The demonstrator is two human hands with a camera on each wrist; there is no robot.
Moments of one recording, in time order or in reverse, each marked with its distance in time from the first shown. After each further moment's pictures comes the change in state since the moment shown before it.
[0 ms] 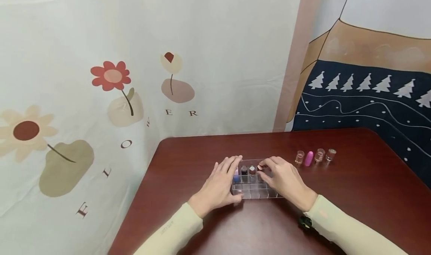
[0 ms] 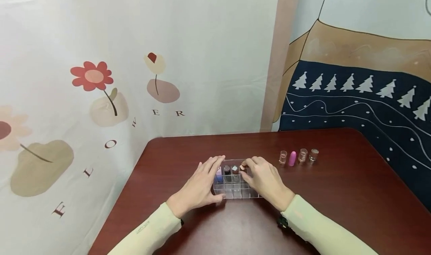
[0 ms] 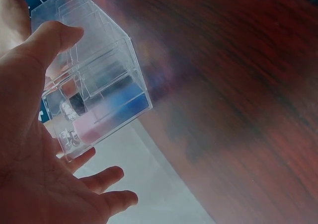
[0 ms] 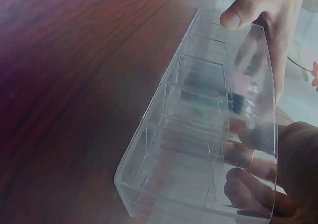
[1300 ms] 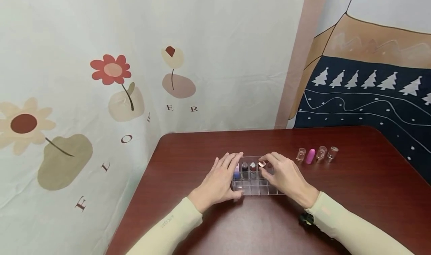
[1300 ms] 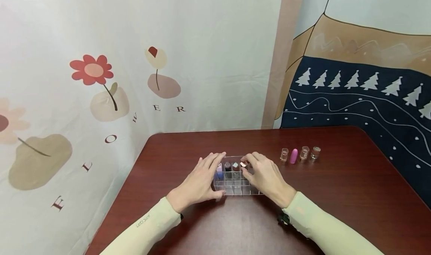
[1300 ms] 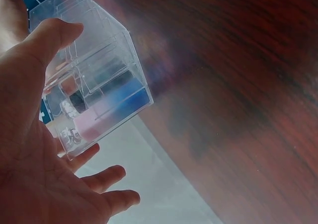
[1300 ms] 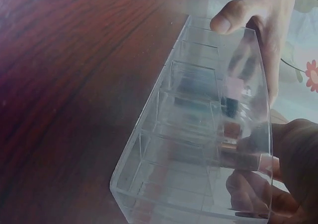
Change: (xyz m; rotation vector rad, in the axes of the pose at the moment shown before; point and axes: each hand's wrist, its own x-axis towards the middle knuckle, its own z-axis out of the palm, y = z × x) left_hand 0.003 -0.001 -0.002 0.020 -0.007 0.011; right_hand 0.000 0.005 0.000 0.095 0.022 -0.023
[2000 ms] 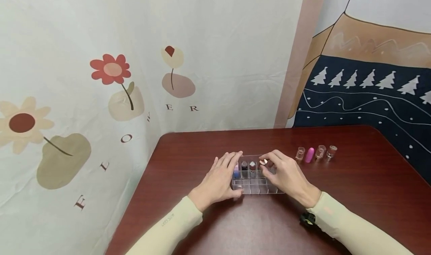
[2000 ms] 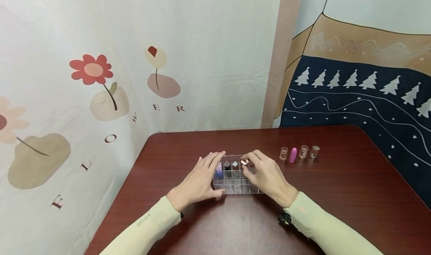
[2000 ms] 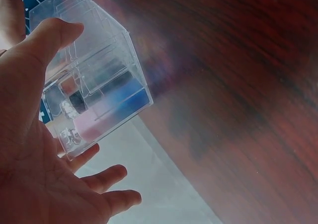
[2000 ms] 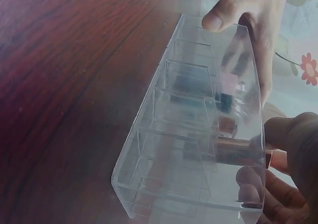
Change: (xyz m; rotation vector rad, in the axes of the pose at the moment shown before) left_hand 0.000 0.001 -0.001 -0.010 -0.009 -0.009; right_hand -0.002 -0.001 -0.008 0.092 0.013 0.012
